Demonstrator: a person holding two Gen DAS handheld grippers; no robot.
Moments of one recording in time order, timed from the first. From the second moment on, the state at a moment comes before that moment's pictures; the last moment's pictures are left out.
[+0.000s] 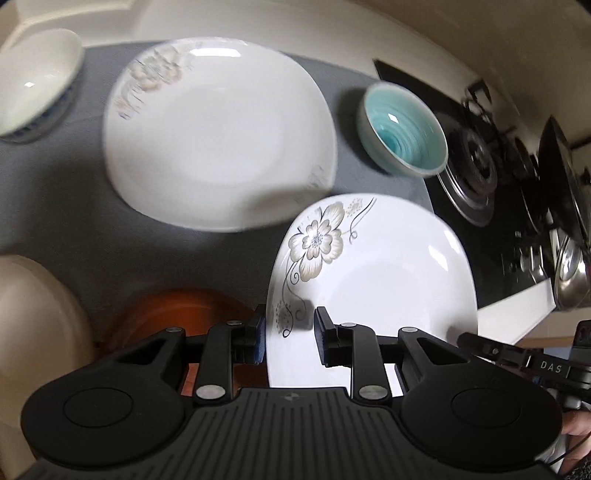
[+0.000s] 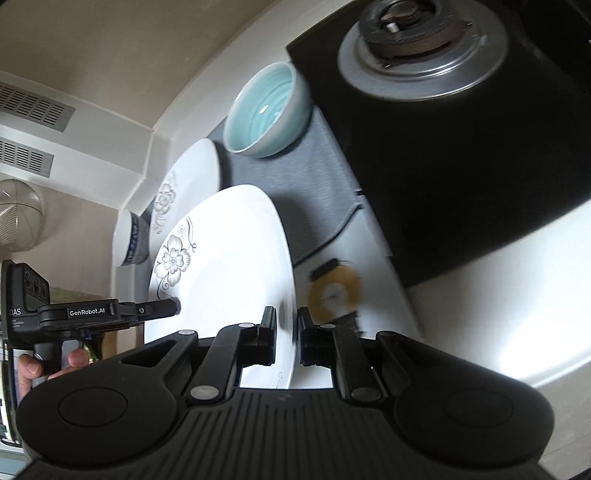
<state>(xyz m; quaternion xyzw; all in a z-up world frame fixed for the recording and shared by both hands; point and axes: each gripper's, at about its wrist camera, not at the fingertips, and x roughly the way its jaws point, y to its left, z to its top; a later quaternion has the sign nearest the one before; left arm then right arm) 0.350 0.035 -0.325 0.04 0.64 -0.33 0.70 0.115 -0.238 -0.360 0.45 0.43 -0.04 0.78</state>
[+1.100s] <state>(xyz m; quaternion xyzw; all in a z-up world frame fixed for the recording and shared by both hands) 0.485 0.068 -0.323 0.05 0.66 -0.24 0.71 0.272 -0.199 -0.364 0.44 0.45 0.00 0.78</state>
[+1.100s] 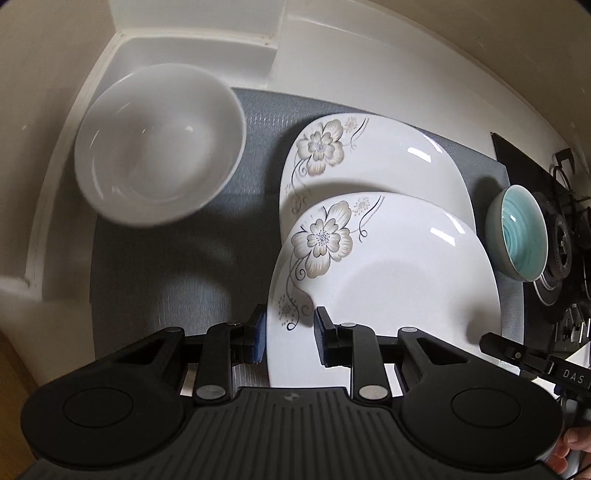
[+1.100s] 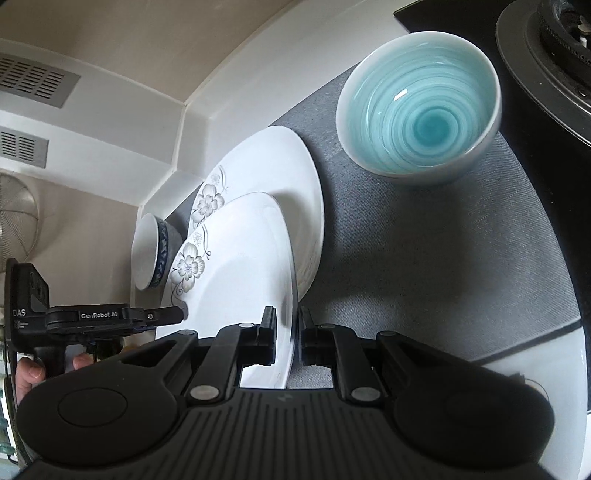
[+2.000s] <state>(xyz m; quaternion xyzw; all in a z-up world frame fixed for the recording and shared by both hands) 0.488 0.084 -0.334 0.00 0.67 -0.26 0.70 0.303 -0.191 -0.362 0.38 0.43 -0.08 0.81</state>
